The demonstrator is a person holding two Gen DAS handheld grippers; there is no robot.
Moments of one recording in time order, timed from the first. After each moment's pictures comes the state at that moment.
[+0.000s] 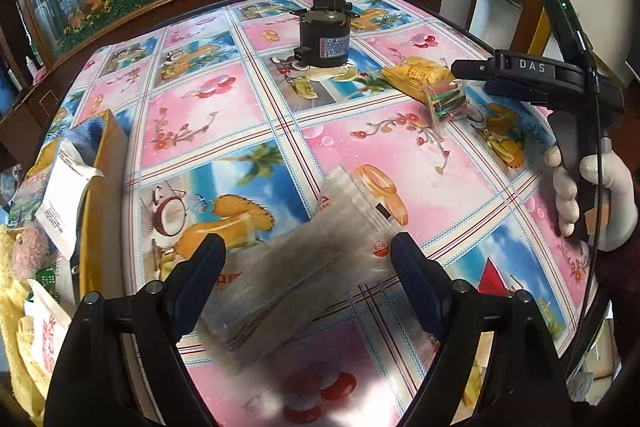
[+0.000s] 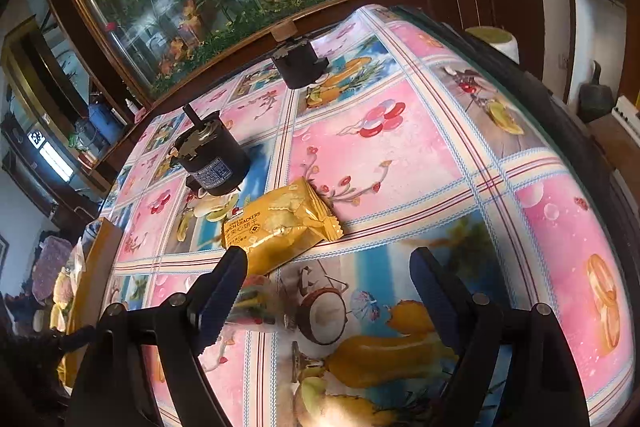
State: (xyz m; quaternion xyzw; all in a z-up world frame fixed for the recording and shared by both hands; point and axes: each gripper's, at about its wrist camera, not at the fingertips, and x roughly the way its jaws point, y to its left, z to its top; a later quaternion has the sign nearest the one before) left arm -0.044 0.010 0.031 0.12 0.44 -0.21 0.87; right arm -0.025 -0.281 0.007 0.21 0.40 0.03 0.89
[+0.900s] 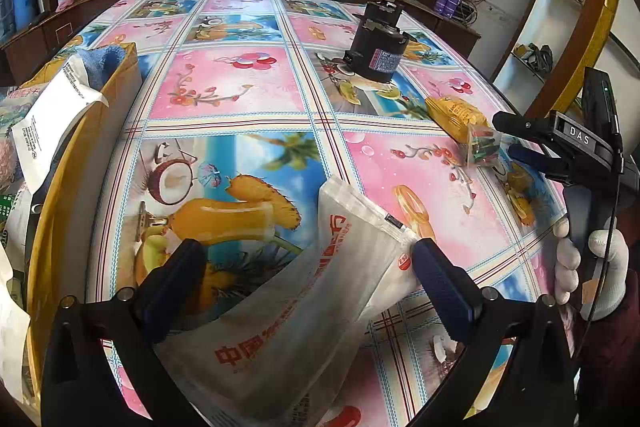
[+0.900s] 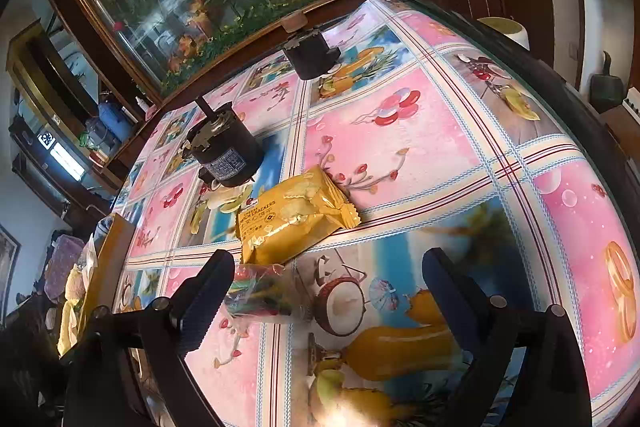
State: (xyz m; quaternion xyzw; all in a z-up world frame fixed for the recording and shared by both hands) left arm -0.030 0.043 0.009 -0.02 0.44 -0.18 0.88; right arm -0.025 -0.271 0.005 0.21 0.40 0.04 0.89
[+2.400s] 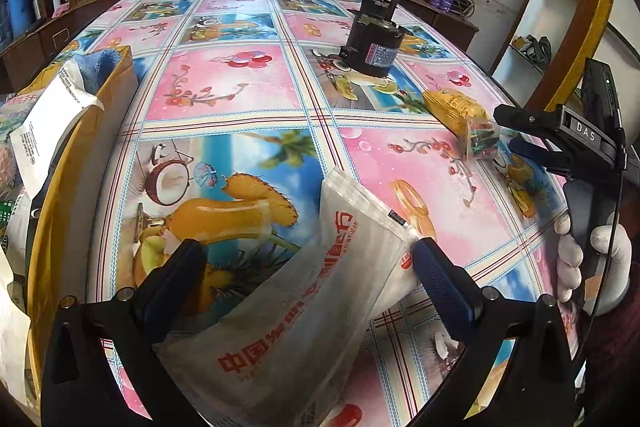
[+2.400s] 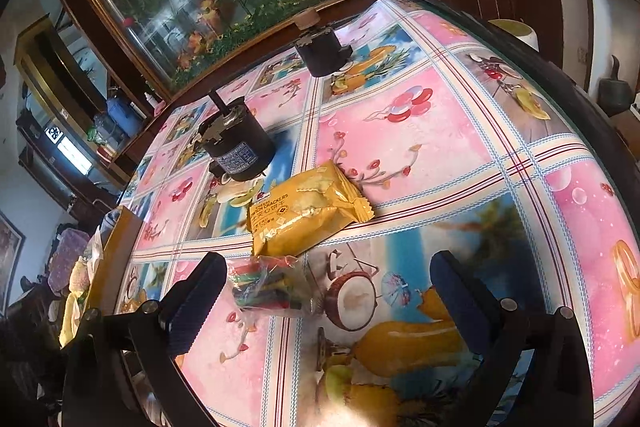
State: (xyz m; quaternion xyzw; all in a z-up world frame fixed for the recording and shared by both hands) left arm -0.032 0.042 0.011 0.00 0.44 -0.20 0.88; right arm -0.026 -0.267 0.004 0.21 0.40 0.07 0.89
